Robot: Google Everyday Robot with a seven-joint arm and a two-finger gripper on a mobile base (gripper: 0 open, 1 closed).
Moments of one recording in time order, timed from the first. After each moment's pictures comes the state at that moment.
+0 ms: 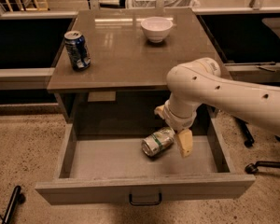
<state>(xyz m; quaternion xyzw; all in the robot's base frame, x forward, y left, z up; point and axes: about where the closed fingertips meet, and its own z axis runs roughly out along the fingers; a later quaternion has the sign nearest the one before) 0.534 -0.111 0.667 -0.84 0.54 -0.01 0.07</state>
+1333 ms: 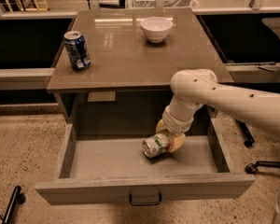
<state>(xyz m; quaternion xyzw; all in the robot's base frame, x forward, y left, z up) 0.547 -0.101 0.613 -0.86 0.50 0.07 0.08</state>
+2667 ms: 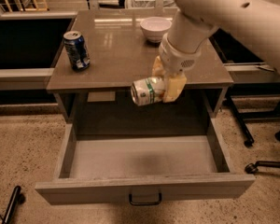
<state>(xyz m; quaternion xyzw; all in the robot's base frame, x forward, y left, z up) 0.562 -0.071 0.854 -0.81 0.57 0.01 0.14</state>
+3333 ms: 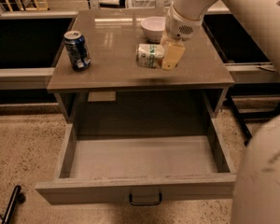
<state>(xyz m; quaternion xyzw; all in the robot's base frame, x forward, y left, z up) 0.654 -0.092 0.894 -0.70 0.69 0.02 0.17</state>
